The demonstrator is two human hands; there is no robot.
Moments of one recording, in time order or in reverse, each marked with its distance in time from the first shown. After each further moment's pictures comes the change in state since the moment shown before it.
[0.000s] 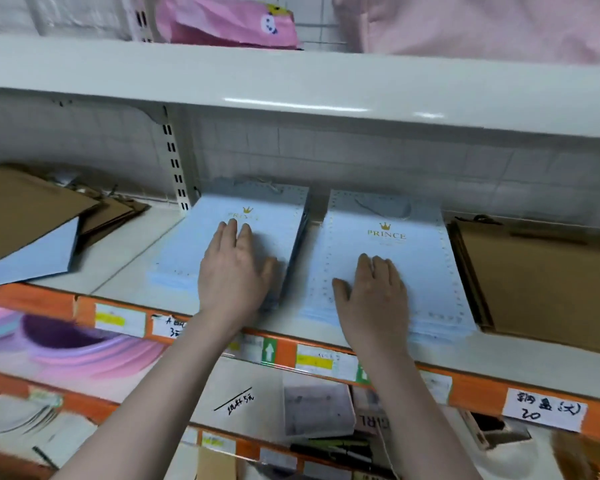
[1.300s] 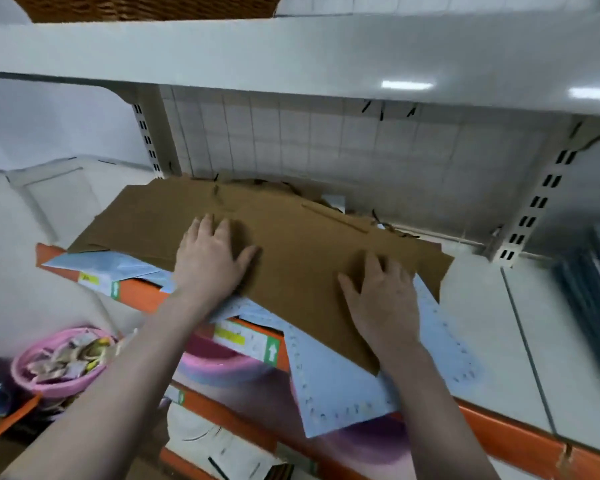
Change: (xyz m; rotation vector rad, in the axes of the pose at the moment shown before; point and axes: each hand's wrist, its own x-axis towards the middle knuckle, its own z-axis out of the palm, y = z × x) left_hand 0.154 -0.582 -0.146 0.226 -0.110 -0.260; right_hand 0.069 -0.542 0.199 0.115 -0.154 -0.114
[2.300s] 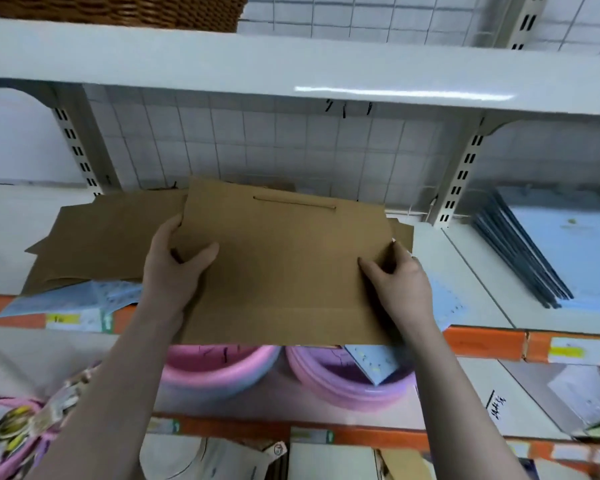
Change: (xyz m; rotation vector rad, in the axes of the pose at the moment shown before) left_hand 0.004 -0.071 -0.025 -1.184 -0.069 -0.106; right_hand -0.035 -0.026 0.003 0.344 0.273 0.445
